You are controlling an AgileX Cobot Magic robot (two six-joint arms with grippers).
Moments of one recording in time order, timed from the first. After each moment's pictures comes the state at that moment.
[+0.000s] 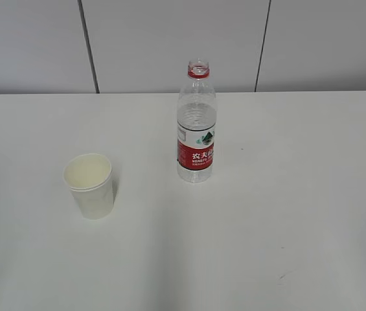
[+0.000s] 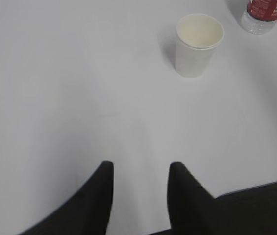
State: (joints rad) left arm -0.06 0.15 -0.53 -0.07 1.10 0.08; right arm -0.06 -0.02 -0.50 0.01 1.14 -0.10
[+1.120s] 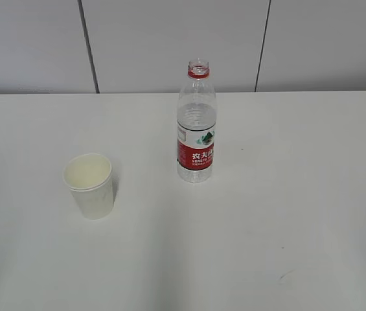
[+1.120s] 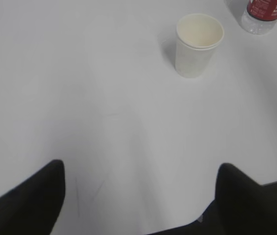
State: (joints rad) left arm -0.06 0.15 -0.53 -0.07 1.10 0.08; right arm -0.06 -0.02 -0.50 0.01 1.14 -0.10
